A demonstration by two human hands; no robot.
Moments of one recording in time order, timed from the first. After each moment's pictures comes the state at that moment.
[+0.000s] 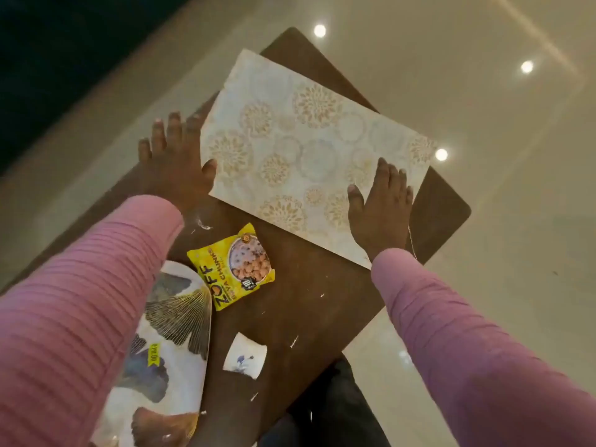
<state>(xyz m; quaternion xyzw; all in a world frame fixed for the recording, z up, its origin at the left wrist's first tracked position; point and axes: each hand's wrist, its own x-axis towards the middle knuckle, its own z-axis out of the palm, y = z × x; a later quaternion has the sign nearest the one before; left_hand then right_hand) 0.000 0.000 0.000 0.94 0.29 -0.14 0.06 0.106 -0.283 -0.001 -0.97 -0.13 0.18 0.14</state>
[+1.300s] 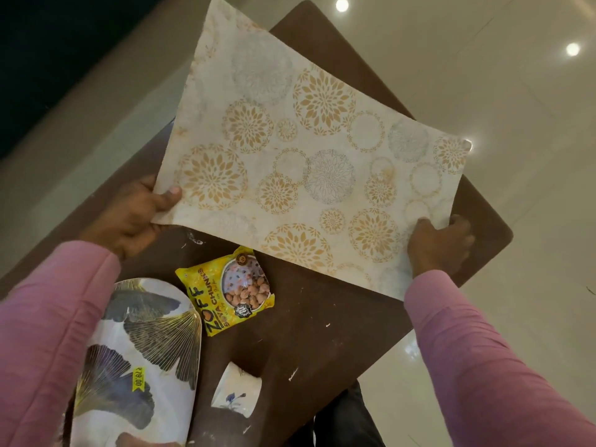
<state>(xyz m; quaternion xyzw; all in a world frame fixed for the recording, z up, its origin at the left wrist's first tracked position) -0.031 0.025 -0.031 0.49 0.57 -0.08 0.65 0.152 -0.324 -0.066 -0.92 0.29 0.13 0.24</state>
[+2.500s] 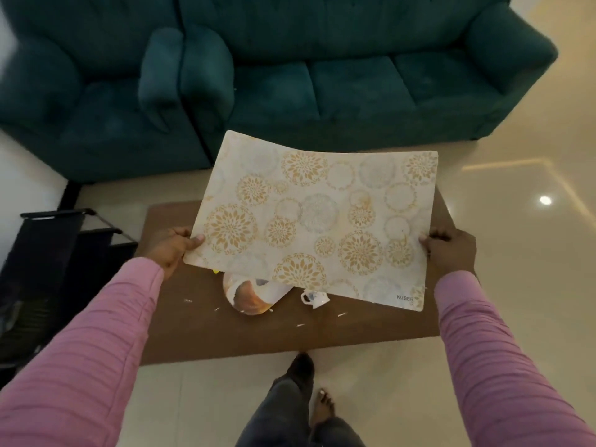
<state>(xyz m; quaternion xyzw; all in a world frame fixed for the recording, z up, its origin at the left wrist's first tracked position) -0.463 -0.161 0.251 0.39 0.67 0.22 0.58 -0.025 -0.329 0.264 -0.82 -0.16 0.27 0.47</state>
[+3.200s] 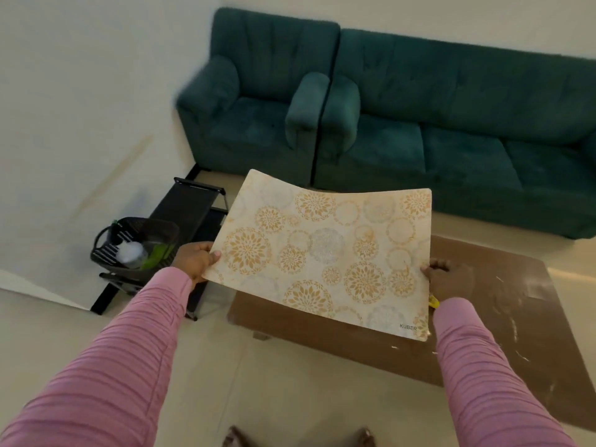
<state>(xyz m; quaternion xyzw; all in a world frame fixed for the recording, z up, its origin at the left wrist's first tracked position) -0.788 -0.264 0.275 0.27 0.73 0.33 0.53 -0.326 -0.291 0.282 -0.82 -0.30 0.30 0.39</state>
